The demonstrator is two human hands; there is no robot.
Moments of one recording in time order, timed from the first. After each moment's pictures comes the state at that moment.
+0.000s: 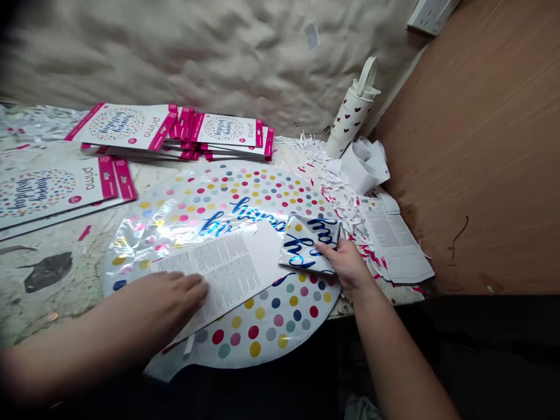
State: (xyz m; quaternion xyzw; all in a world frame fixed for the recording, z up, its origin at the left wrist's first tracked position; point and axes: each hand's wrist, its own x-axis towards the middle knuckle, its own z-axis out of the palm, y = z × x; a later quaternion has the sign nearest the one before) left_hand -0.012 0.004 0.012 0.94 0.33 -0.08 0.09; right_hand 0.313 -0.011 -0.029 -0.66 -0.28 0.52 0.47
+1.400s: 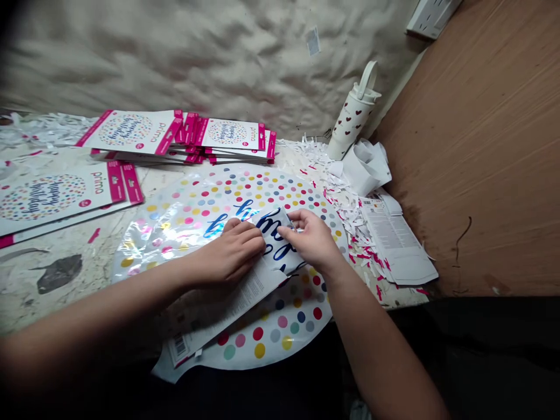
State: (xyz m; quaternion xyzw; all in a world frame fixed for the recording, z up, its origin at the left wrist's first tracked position) left_hand 0.048 0.064 0.016 0.98 0.17 0.11 0.08; right_hand 0.253 0.029 0.019 -0.63 -0.45 0.46 0.44
